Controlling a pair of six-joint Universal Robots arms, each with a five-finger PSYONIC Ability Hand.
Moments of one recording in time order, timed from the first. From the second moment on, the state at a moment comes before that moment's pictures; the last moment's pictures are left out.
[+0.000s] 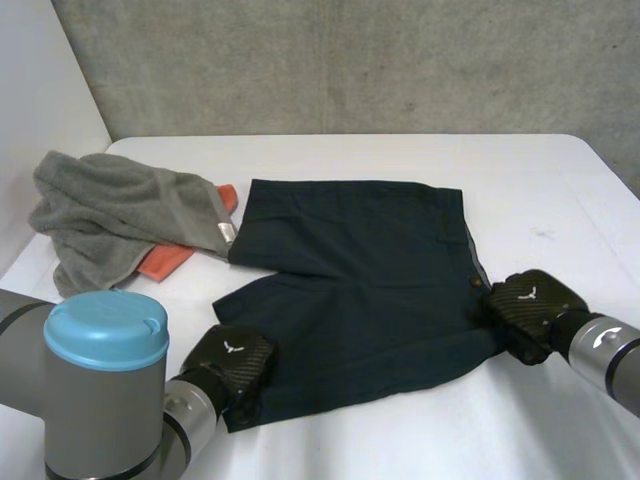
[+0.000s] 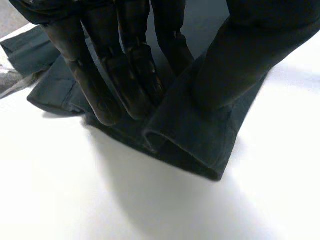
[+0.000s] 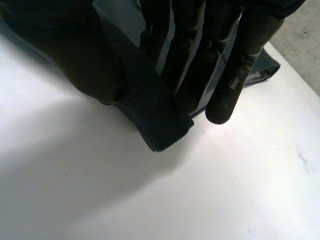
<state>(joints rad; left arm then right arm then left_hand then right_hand) 4.06 -1.90 -1.84 3.14 -1.64 3.36 1.63 -1.32 1.89 0.02 1.16 2.35 1.14 1.19 1.19 1.19 0.98 0.88 1.16 1.18 1.19 0.99</state>
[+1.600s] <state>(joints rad) 4.13 -2.03 -1.54 3.68 -1.66 3.58 1.76 -1.12 1.48 0.07 1.41 2.57 0.19 0.20 0.21 0.20 0.04 0.21 0.27 0.27 0.26 0.10</state>
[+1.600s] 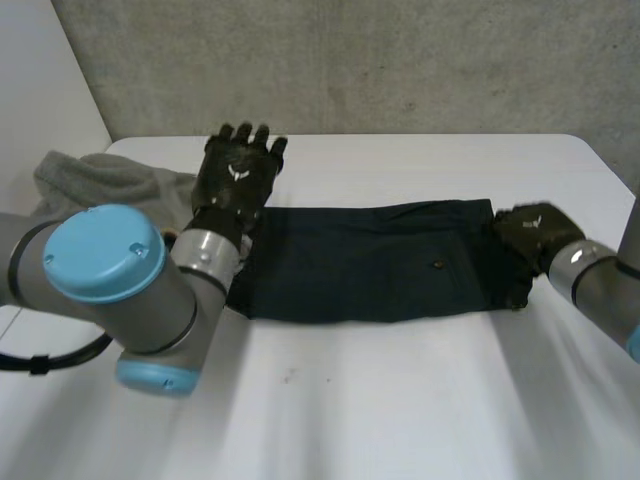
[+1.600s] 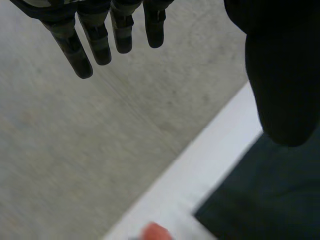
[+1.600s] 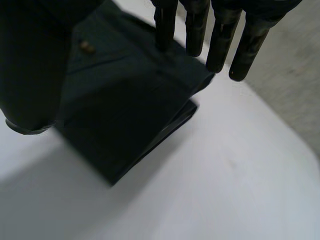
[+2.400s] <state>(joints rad) 4.14 -1.92 -1.65 3.58 -1.65 3.47 1.55 -1.10 1.55 -0.06 1.20 2.48 0.19 0.20 0.21 0.20 0.04 0.47 0.53 0.53 0.53 0.36</state>
